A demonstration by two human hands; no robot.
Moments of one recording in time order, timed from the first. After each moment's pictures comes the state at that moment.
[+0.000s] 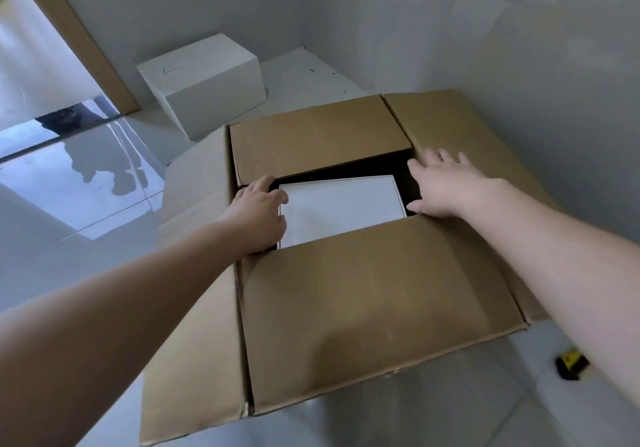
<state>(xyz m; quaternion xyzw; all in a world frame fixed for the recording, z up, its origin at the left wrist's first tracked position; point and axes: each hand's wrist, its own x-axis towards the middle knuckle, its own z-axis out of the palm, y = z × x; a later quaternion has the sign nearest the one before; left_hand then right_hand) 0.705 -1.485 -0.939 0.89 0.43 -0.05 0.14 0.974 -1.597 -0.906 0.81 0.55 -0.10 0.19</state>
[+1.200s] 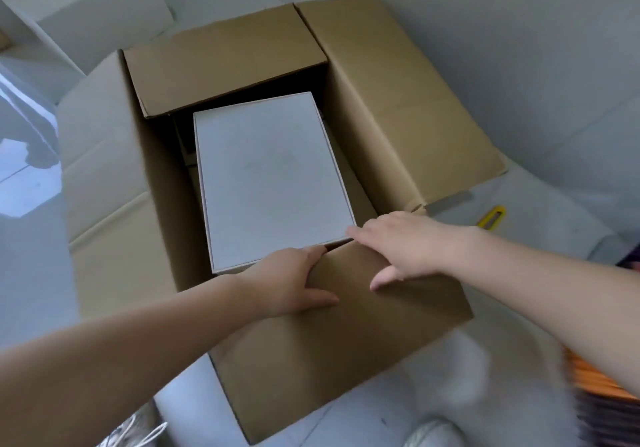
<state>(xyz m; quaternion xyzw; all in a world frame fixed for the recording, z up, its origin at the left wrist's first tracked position) 0.722 -1.695 -0.951 0.89 0.22 -0.22 0.34 0.912 -1.794 -0.930 0.62 0.72 -0.23 0.21</state>
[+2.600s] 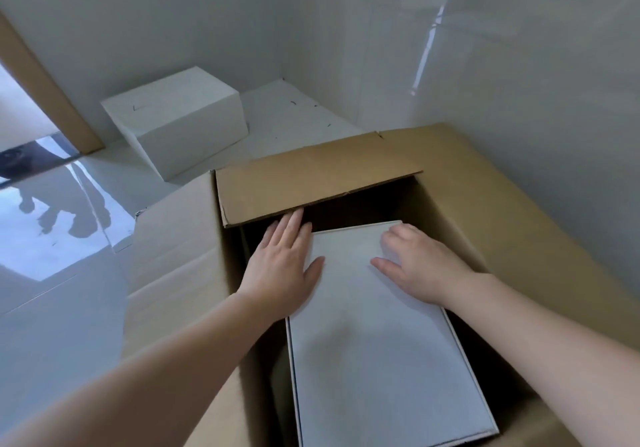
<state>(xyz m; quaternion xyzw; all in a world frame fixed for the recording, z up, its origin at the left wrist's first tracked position) 0.729 -1.465 -0.972 0.94 0.33 0.03 0.06 0.927 -1.582 -0.948 0.80 0.58 -0.16 0.00</state>
